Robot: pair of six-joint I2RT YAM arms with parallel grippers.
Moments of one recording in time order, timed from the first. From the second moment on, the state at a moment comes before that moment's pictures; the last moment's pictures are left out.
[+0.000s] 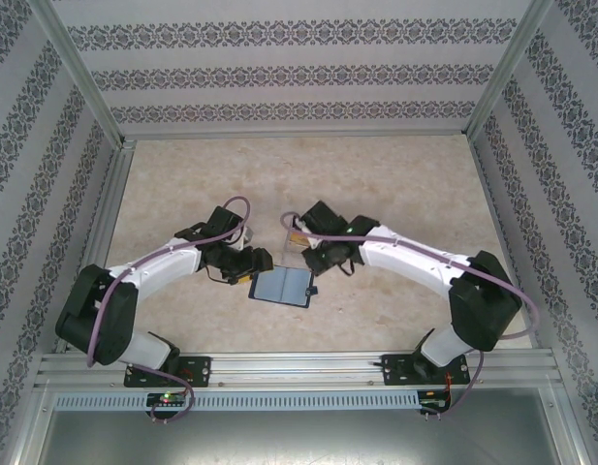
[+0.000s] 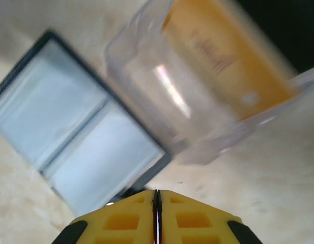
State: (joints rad) left arm -0.43 1.46 0.80 -0.50 0.50 -0.70; right arm 0.82 1.56 1.07 -0.69 -0.03 0.27
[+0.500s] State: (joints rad) left arm -0.49 1.59 0.80 -0.45 0.53 -0.70; right arm 0.89 1.69 0.93 -0.49 -0.09 0.56
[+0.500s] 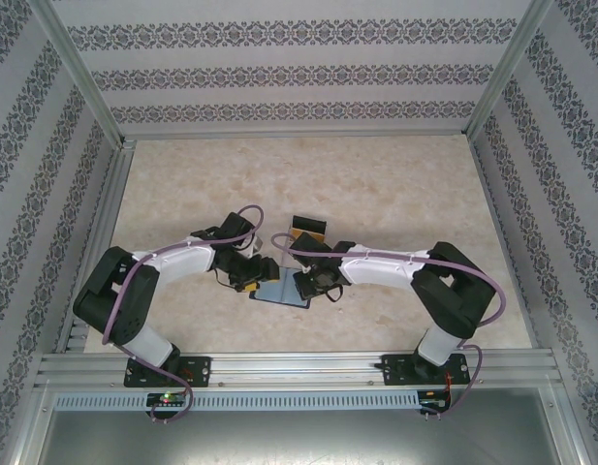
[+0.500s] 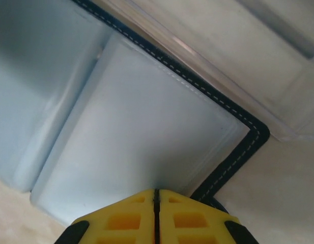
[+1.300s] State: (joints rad) left arm -0.52 1.50 0.80 -0.39 0.59 -0.70; right arm 0.89 1.70 0.91 -0.38 -0.13 0.63
